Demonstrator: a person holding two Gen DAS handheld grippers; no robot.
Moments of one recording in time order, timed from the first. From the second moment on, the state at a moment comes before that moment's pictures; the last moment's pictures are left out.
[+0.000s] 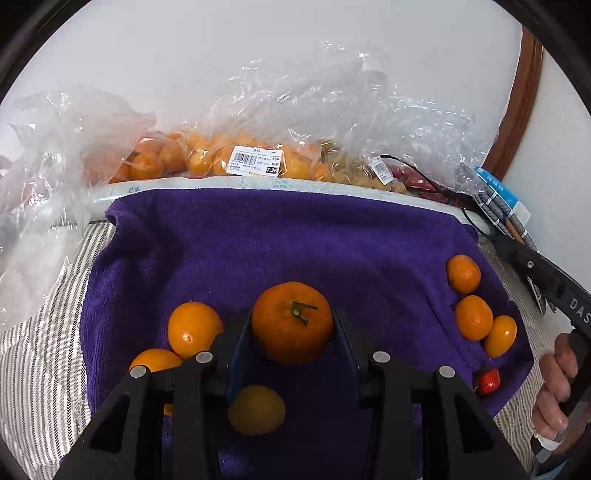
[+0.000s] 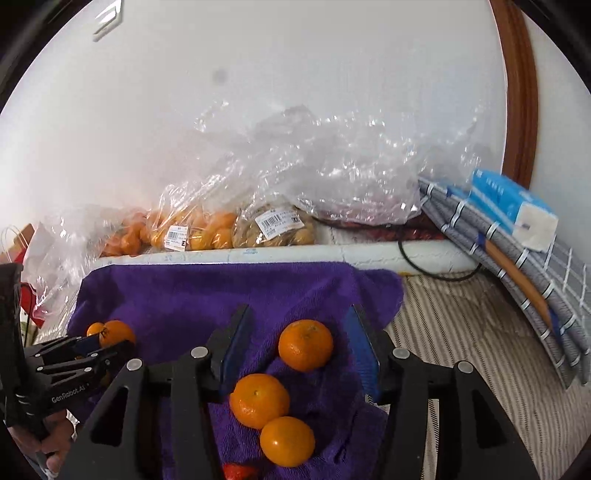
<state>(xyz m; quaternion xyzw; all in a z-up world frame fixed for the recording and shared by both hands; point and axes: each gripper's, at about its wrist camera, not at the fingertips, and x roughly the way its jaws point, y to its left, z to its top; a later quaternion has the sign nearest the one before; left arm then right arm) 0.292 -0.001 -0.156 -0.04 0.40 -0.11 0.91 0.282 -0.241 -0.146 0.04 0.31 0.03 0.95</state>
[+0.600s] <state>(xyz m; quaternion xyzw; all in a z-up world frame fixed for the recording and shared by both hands) 0.264 0.010 -0.104 -0.03 0.31 -0.10 0.94 0.179 -0.227 -0.117 0.04 0.32 0.02 0.95</state>
